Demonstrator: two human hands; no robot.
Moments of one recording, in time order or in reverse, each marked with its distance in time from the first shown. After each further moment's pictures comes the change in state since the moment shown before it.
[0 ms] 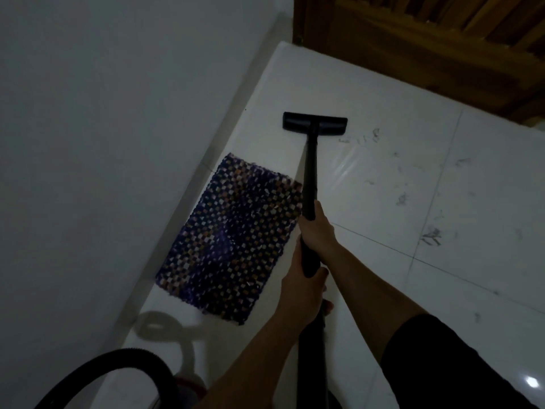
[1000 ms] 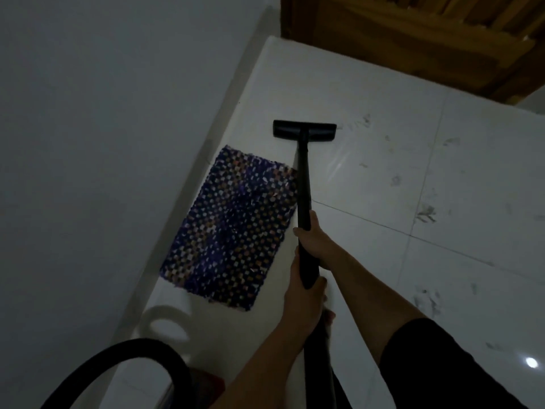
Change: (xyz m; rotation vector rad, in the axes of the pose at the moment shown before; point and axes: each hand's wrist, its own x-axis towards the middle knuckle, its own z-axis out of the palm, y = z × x) left_hand -0.048 -0.053 -0.016 0.046 -0.023 -0.032; right_hand -0.029 0.056 0.029 0.126 -0.181 0.077
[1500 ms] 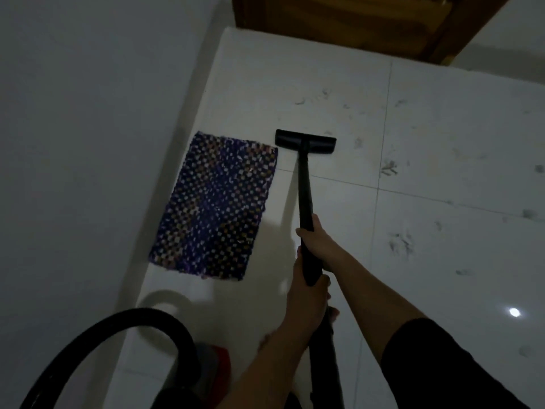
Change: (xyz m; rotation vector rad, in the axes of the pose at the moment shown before) left_hand -0.100 -0.089 0.018 0.020 -0.150 -0.030; right_hand -0.111 0.106 0.003 0.108 0.143 -0.005
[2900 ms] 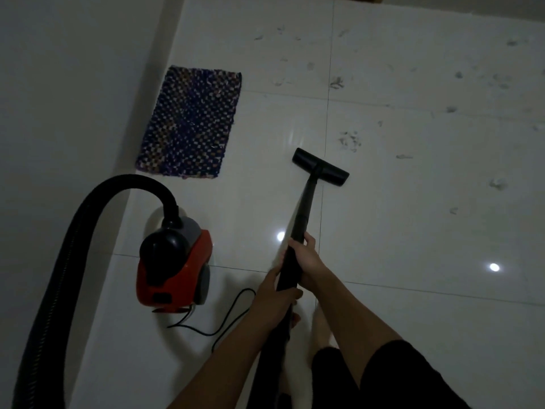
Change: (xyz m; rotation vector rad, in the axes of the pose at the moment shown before) left_hand -0.303 -0.320 0.006 0.228 -0.046 -0.145; right_hand -0.320 0.357 0.064 0.742 0.065 0.132
